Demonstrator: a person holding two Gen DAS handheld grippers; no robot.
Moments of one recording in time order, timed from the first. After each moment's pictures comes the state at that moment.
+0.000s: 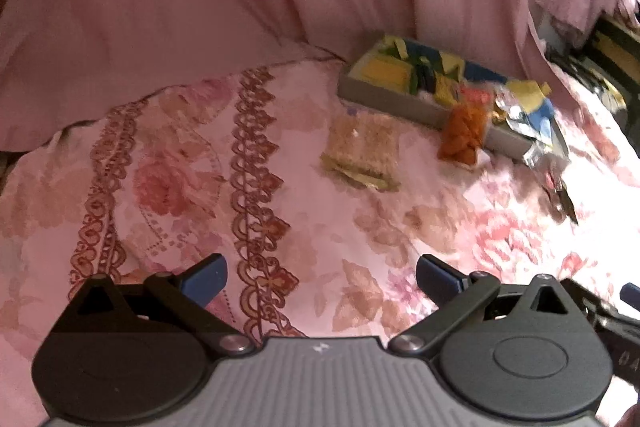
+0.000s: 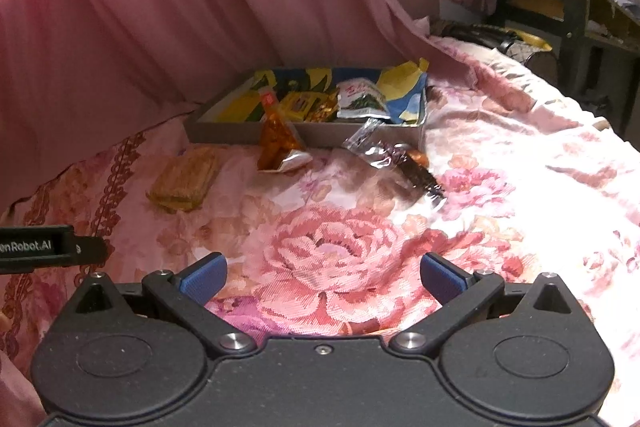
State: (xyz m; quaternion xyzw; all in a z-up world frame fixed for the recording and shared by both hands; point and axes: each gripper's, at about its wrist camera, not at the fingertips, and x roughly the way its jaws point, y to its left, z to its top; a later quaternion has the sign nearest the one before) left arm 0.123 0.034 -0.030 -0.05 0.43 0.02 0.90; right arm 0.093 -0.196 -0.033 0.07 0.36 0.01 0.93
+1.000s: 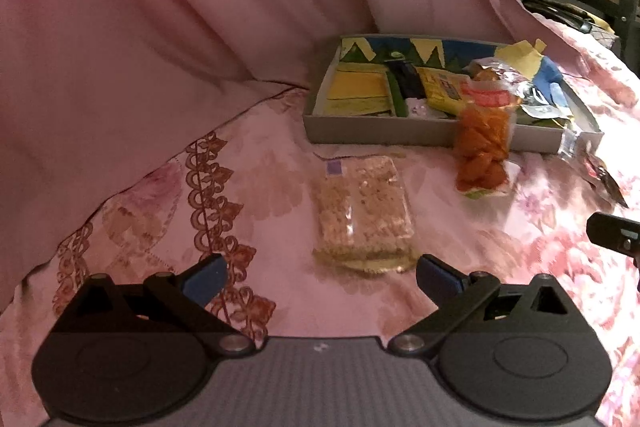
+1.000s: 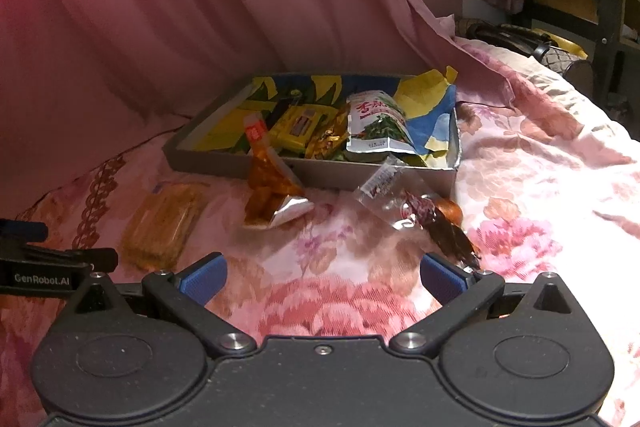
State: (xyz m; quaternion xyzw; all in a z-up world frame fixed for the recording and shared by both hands) left arm 0.232 0.026 -0.044 0.09 0.42 -0.04 0.90; right arm 0.196 -0.204 -0.044 0.06 0.36 0.02 0.93
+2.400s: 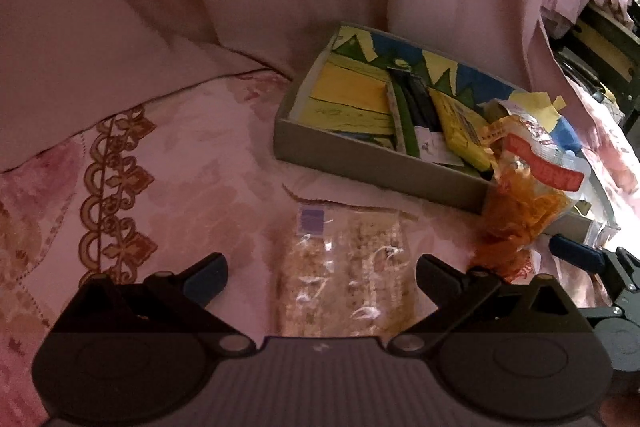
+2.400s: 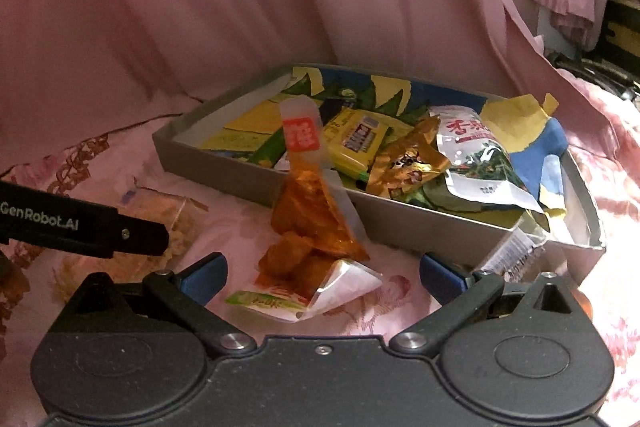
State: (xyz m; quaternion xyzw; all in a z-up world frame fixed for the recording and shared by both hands) left arm 0.323 0.042 -0.097 -0.05 0.44 -0.10 0.89; right arm 0.298 -0.155 -0.108 -0.01 0.33 0.07 0.94
